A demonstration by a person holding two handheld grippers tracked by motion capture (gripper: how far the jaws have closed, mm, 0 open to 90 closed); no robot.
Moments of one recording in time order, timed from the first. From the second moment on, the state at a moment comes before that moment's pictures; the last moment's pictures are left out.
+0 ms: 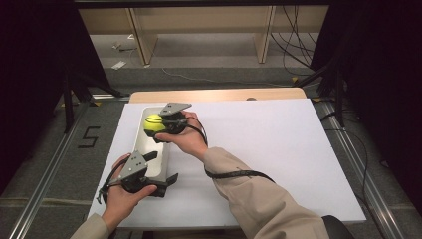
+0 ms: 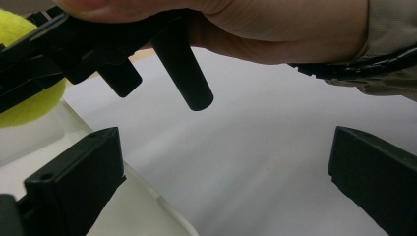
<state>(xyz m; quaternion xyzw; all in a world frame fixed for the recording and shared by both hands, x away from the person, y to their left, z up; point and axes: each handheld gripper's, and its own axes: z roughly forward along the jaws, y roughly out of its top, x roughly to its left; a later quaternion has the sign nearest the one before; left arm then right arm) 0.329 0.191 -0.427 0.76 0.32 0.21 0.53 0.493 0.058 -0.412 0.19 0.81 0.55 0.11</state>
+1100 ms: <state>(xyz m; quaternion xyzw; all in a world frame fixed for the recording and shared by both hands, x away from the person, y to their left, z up) 0.329 0.191 -0.427 0.76 0.32 0.21 0.53 0.494 0.070 -0.415 0.18 0.82 0.54 0.10</state>
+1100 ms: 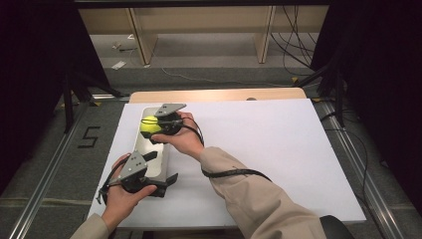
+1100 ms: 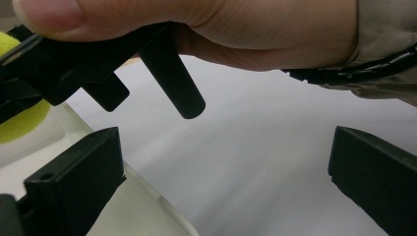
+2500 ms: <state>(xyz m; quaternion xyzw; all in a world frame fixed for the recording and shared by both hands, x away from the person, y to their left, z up) 0.329 0.191 -0.427 0.76 0.32 0.21 0.53 0.499 0.079 -0.429 0.19 0.83 0.52 0.06</state>
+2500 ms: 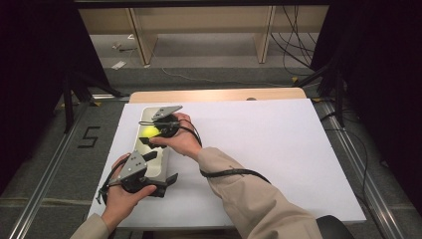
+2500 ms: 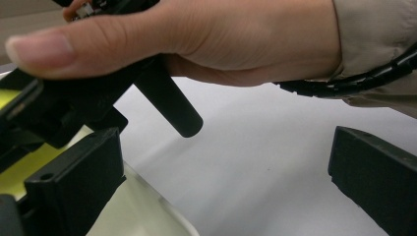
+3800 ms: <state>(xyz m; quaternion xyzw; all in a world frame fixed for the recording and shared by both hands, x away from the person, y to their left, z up) 0.329 0.190 -0.427 0.76 0.32 0.21 0.53 0.486 -0.063 -0.394 0.22 0.80 0.54 0.14</state>
